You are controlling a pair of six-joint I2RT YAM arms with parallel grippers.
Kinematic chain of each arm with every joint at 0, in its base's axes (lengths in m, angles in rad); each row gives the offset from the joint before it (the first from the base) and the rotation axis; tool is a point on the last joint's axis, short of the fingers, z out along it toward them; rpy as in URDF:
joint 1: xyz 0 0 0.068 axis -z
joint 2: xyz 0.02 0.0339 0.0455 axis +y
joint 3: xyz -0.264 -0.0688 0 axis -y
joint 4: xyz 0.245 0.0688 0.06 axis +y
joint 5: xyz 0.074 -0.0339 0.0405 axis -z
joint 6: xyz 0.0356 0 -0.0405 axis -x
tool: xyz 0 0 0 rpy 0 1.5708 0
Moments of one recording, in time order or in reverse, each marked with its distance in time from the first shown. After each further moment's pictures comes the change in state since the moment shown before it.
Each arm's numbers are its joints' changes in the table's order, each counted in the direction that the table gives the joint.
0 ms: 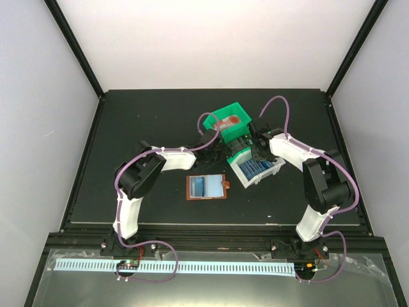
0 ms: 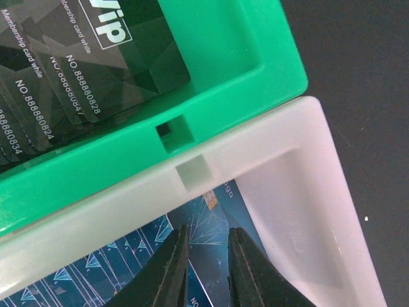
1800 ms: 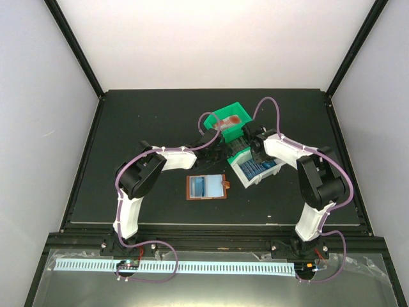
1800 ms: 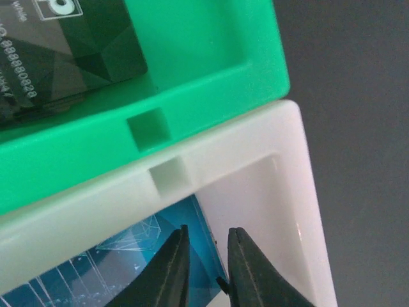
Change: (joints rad) left arm 0.000 0.007 0.017 0.015 0.001 -0.001; right arm -0.042 0.049 0.015 0.037 0.215 0.072
